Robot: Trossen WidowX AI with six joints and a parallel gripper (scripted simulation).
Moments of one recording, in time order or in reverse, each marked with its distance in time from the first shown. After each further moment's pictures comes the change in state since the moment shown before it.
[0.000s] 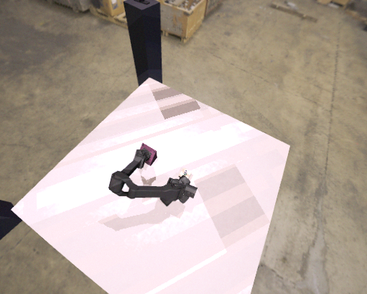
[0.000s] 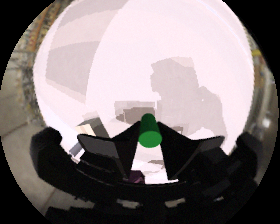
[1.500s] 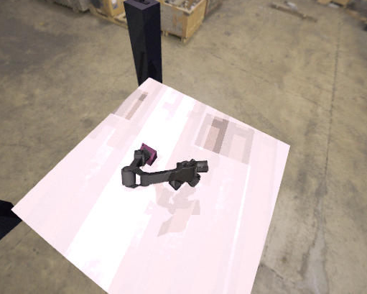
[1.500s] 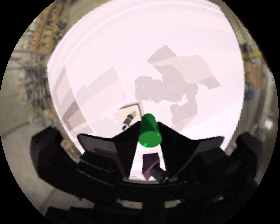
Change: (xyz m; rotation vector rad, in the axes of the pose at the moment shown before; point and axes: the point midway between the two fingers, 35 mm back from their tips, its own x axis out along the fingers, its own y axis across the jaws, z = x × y) arm -0.088 0.078 -0.014 -0.002 -0.008 0.029
